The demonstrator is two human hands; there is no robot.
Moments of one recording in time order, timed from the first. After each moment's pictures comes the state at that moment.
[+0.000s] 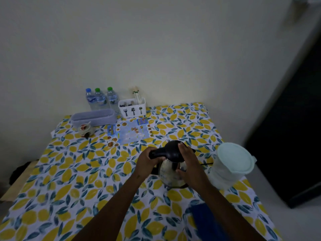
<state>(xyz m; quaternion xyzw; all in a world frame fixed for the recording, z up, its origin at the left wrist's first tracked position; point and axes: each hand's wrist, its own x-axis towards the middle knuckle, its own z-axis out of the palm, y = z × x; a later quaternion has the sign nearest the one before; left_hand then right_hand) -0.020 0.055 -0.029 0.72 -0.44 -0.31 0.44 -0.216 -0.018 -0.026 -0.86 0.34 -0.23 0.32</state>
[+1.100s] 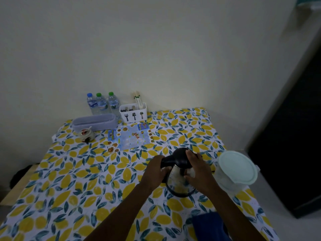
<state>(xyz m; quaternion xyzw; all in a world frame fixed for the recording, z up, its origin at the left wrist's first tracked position) -0.039 0.030 -0.046 0.74 -0.55 -0.21 0.33 -0.233 -0.065 -0.048 -0.88 0.39 -0.15 0.23</state>
